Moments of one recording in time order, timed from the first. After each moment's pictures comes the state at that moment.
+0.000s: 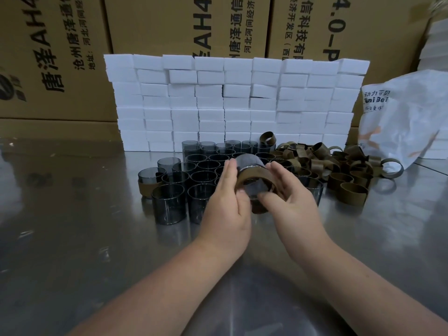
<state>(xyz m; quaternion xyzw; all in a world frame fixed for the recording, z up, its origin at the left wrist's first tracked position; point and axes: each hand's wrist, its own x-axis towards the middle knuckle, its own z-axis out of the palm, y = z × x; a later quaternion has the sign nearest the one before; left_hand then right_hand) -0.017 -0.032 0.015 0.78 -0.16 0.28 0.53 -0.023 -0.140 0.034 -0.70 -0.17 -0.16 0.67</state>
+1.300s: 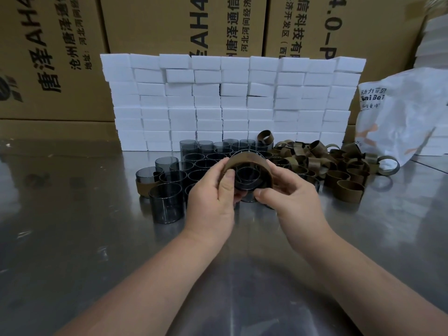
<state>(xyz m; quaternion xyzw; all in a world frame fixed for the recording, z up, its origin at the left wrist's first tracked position) -0.014 -0.024 0.025 0.68 -0.16 0.30 0.65 -0.009 -0.151 0.030 -0.66 -0.18 -0.17 0.71</state>
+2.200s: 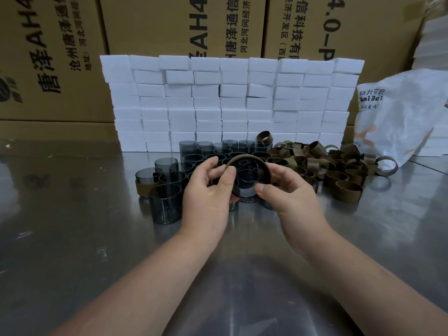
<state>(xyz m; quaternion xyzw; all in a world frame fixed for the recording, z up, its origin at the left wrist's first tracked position) -0.009 -0.023 0.029 0.61 -0.12 0.28 0.73 -0.006 -0.151 0.031 -0.62 -0.19 -0.17 0.75</state>
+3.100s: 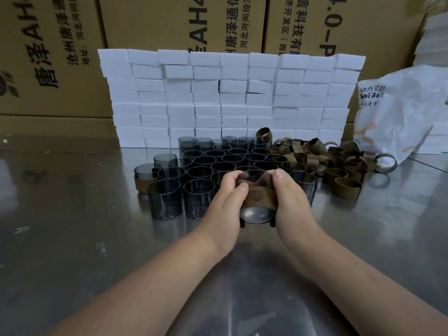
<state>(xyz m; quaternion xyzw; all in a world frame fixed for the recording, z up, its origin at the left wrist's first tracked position) -0.012 -0.031 0.013 0.69 -0.21 0.12 0.68 -0.003 -0.150 0.017 -0.74 -0.18 -0.21 0.61</state>
